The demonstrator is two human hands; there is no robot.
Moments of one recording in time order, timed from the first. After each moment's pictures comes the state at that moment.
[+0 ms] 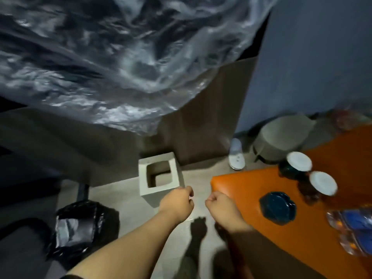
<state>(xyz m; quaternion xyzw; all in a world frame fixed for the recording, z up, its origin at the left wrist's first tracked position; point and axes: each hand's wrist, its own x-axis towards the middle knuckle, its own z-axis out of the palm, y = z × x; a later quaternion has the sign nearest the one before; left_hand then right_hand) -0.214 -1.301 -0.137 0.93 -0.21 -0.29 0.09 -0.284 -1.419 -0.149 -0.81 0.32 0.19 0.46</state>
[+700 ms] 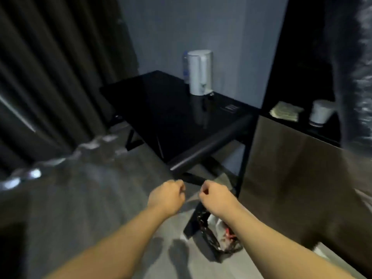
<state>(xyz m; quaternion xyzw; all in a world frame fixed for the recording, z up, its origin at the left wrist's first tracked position) -0.289 -0.762 -0.009 0.94 0.30 -0.04 0.15 -0.194 -0.879 -0.013 -0.87 -0.34 0.24 0.26</state>
